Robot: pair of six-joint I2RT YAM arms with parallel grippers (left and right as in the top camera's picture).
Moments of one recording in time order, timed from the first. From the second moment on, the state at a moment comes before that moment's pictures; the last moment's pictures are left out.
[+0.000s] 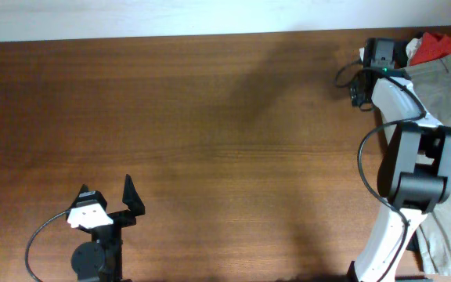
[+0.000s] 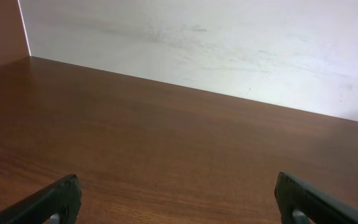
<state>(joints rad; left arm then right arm) 0.12 0.02 0.02 -0.08 -0.01 -0.17 -0.17 2.20 1.65 -0.49 0.46 -0.31</state>
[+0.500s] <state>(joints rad) 0.12 0.02 0.02 -0.08 0.00 -0.17 -0.23 2.28 1.65 -0.45 0.50 -0.32</state>
